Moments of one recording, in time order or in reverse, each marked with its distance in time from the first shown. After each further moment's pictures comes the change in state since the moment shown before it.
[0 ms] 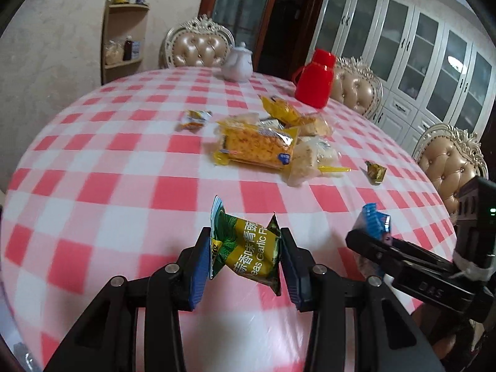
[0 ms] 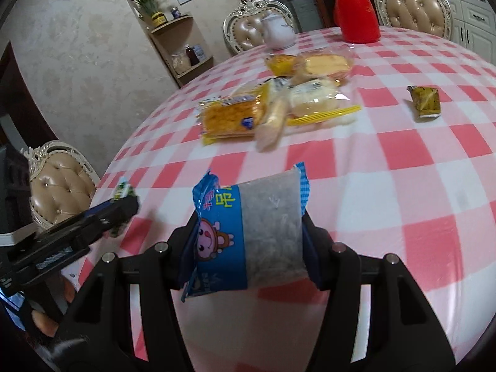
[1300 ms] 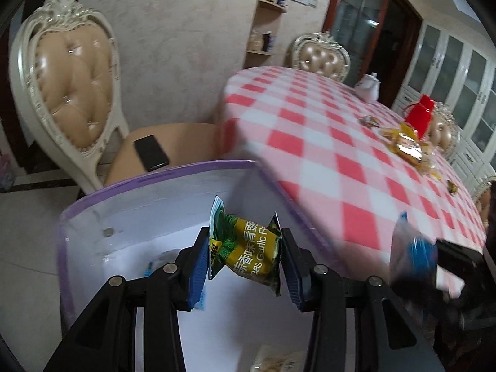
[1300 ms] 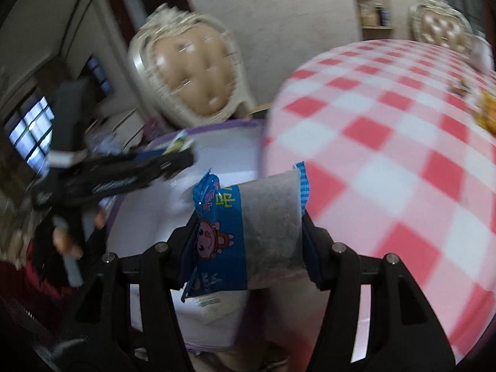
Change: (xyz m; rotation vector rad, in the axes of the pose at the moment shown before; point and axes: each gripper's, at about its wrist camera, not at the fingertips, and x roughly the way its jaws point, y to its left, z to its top) left arm -0.172 0.237 -0.145 -0.287 -0.026 0.328; right arm 0.030 0.283 -0.147 -0.578 0.259 0.461
